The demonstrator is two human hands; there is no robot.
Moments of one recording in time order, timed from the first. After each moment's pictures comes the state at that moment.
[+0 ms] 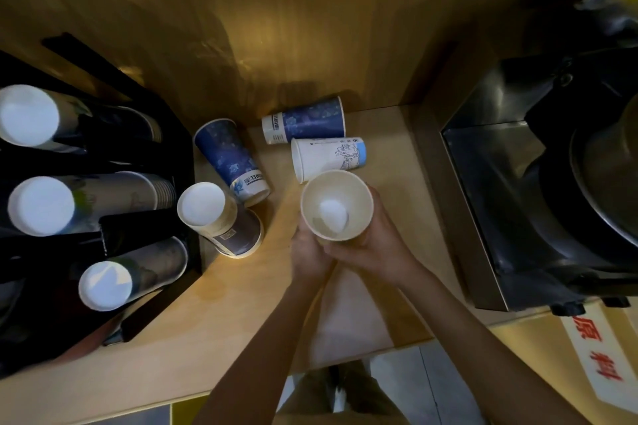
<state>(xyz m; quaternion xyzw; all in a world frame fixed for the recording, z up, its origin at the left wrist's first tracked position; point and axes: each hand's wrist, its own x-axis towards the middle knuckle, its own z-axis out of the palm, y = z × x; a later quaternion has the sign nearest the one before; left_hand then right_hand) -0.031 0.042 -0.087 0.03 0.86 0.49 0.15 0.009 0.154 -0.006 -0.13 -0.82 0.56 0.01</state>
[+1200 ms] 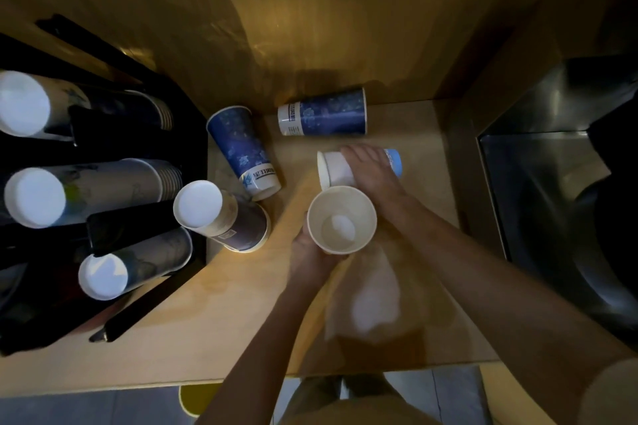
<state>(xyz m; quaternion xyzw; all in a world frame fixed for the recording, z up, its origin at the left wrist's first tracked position) -0.040 0.038 -0.092 0.02 0.88 0.44 0.18 -0.118 0.200 -0.069 0.02 -0.97 0.20 -0.14</state>
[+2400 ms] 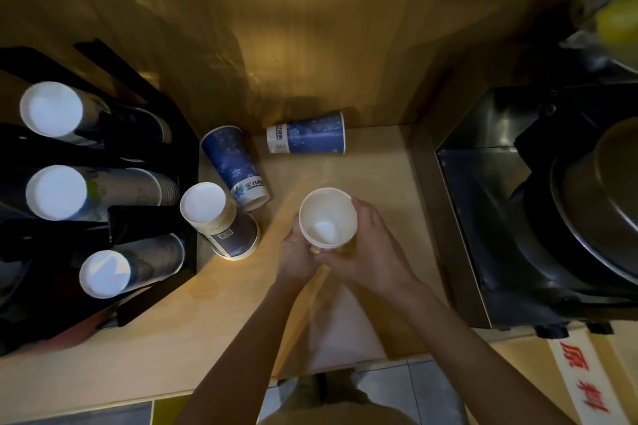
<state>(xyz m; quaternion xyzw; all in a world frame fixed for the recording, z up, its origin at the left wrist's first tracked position) -0.042 0.033 -0.090 0.06 0.88 0.43 0.20 0.013 0.155 0.006 -0.14 -0.91 0.38 -0.05</state>
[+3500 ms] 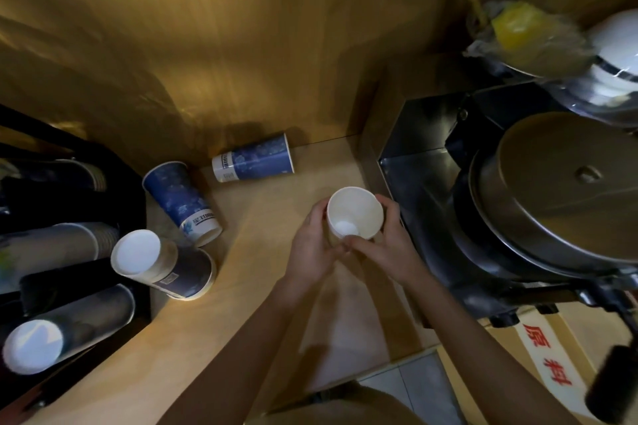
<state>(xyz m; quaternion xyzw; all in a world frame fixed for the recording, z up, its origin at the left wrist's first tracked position) -0.042 0.128 -0.031 0.24 0.83 0.48 0.16 0.031 0.253 -0.001 -0.27 -0.80 0.54 0.03</state>
